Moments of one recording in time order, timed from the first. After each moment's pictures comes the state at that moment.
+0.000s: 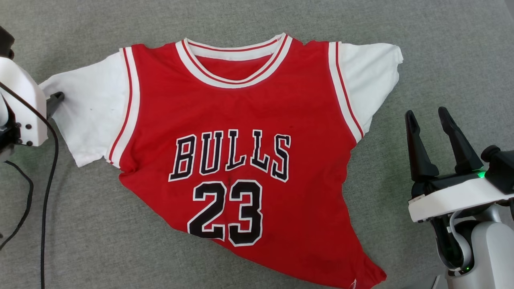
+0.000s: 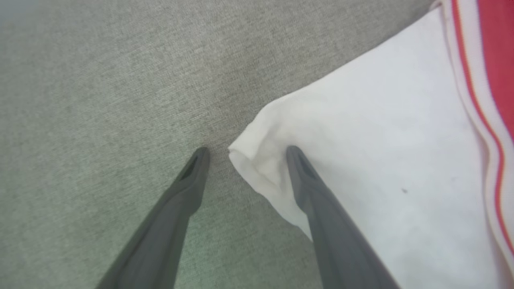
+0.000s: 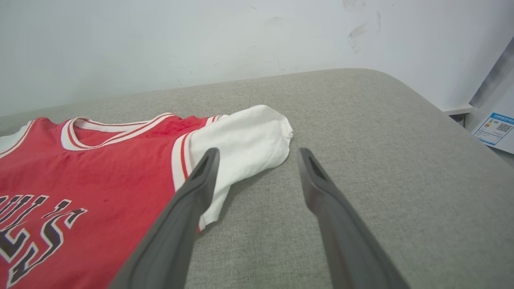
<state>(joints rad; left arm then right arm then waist) -0.80 0.73 -0.33 0.42 -0.62 -0.12 0.80 -0.24 -0.09 -0.01 0.00 0.27 0.13 -0.08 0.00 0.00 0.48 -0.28</state>
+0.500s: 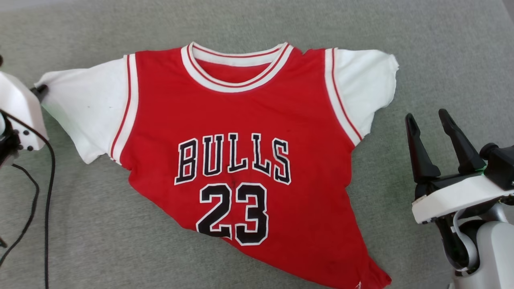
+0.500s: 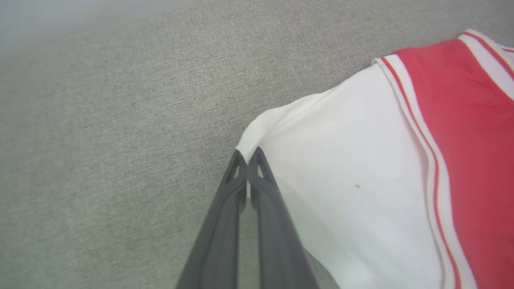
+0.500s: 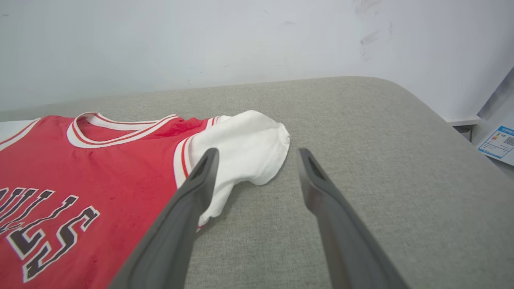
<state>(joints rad) -0.76 0.70 -0.26 0.44 -0.66 -0.10 0.59 -0.24 -0.11 -0.01 0.00 0.26 0.13 -0.04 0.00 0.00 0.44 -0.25</state>
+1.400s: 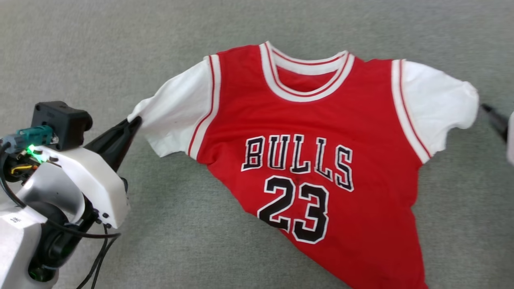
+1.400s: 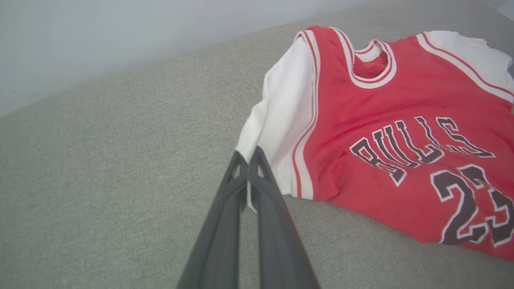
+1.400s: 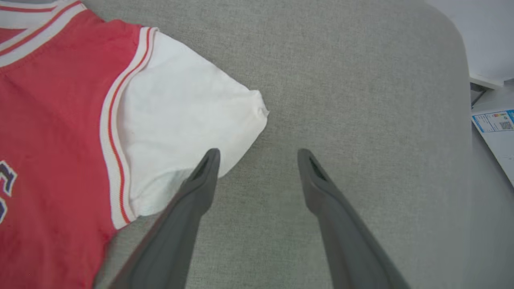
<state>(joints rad) -0.35 0.70 -0.27 -0.31 -0.67 0.03 0.48 -0.51 -0.46 -0.04 0.01 0.38 0.13 0.93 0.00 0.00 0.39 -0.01</state>
